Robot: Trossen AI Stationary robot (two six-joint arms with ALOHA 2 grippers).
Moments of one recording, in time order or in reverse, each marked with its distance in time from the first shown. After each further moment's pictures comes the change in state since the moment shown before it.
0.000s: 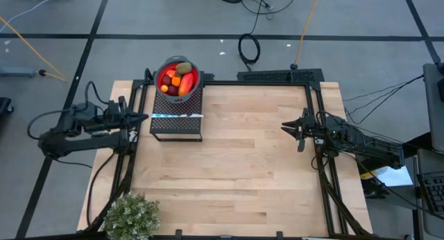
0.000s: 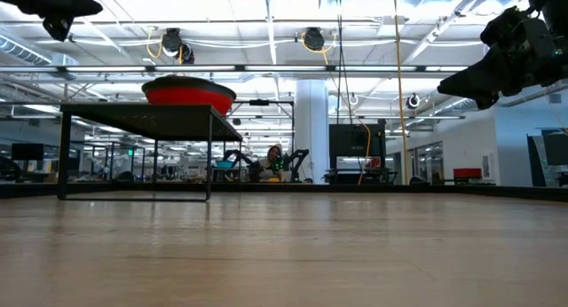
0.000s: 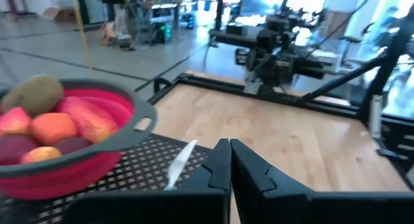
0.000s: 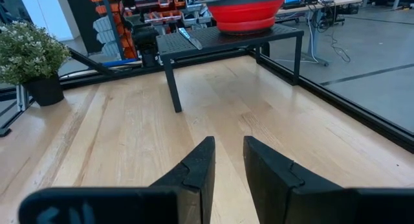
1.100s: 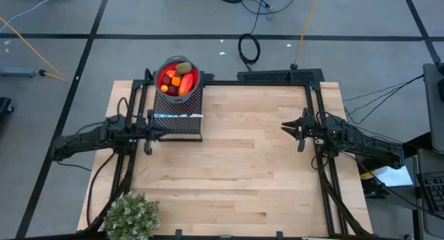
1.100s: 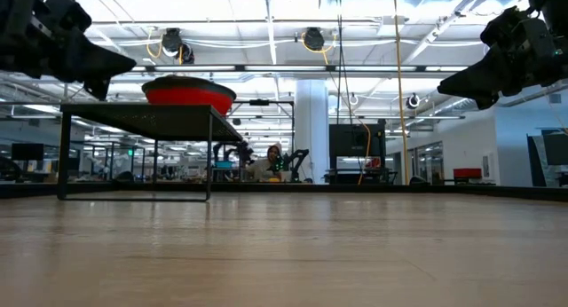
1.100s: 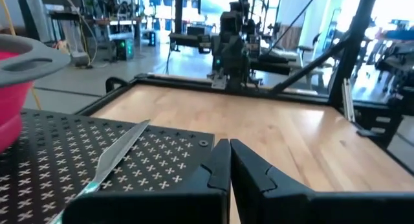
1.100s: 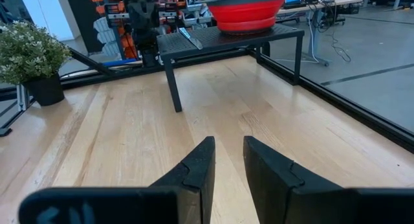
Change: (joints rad) left arm 0.000 -0.094 -0.536 0.542 0.170 0.037; right arm 0.000 0.000 0.000 0.000 0.000 0.000
